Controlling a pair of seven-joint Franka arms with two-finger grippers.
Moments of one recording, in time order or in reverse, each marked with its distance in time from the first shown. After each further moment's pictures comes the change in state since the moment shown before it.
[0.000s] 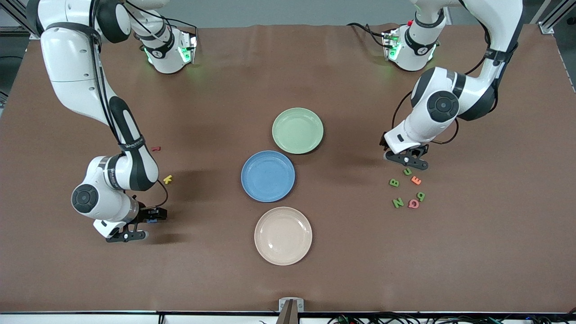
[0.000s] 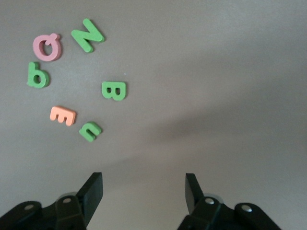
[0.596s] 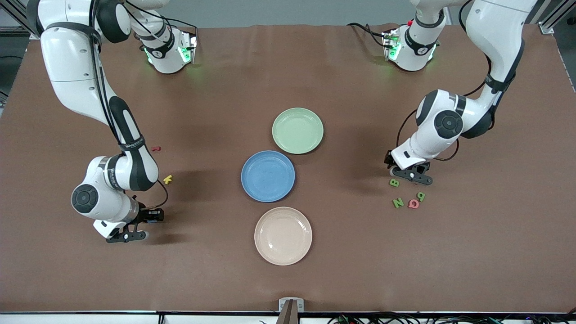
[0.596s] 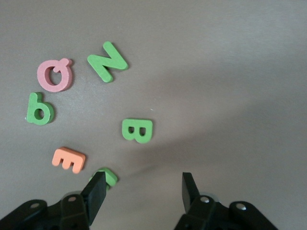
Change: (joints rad) left arm 0.088 0.170 0.003 0.009 0.083 0.236 0.002; right arm -0.001 0.000 0.001 0.007 0.000 -0.001 -0.004
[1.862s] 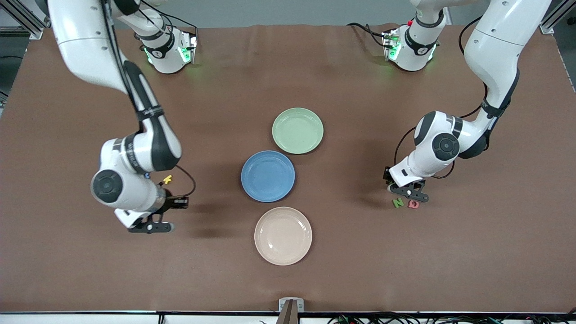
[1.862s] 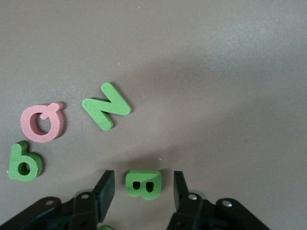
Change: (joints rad) left arm 0.004 0.166 0.006 0.151 0.058 0.007 -0.001; right arm 0.216 -0.168 0.023 0.043 0.005 -0.279 0.389
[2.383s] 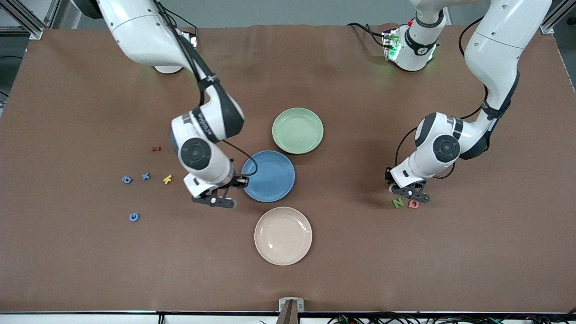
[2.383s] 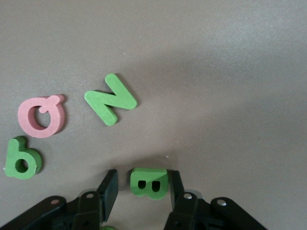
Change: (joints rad) left arm 0.000 0.015 0.010 0.000 0.000 0.000 0.000; right arm 0.257 0.002 0.003 -0.004 0.009 0.057 0.396
